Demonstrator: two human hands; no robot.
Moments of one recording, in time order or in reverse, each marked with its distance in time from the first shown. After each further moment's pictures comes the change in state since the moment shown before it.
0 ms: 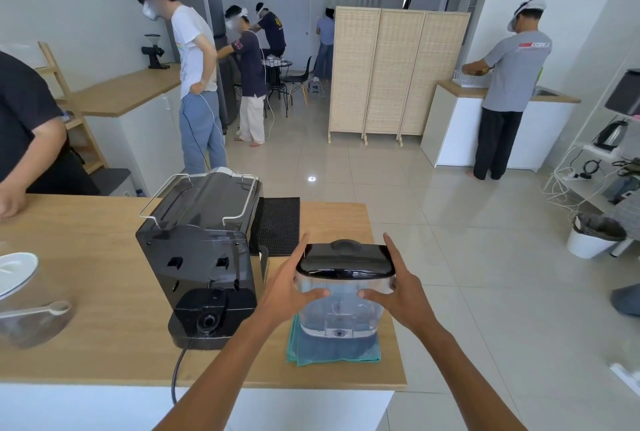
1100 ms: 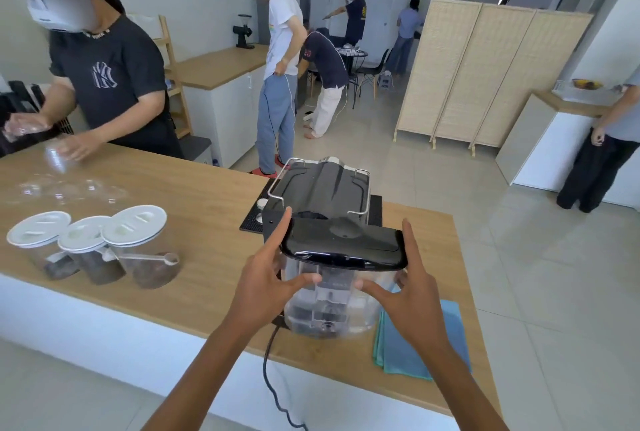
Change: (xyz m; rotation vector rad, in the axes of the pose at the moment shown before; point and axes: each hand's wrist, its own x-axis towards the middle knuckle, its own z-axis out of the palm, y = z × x) left_hand -0.109 -0.034 -0.185 -0.217 0.335 -0.031; right_hand -0.002 -0.161 0.149 0.100 0.006 -0.204
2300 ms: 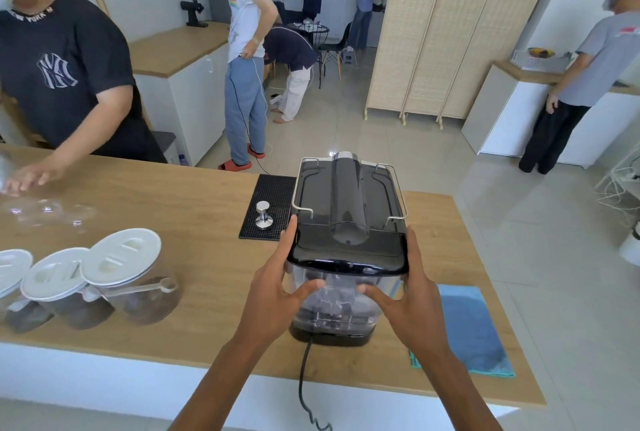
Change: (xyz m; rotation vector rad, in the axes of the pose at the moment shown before) left_hand 0.045 -0.076 -0.046 0.047 -0.084 0.064; right_hand 0.016 -0.007 0.090 -0.190 0.160 0.154
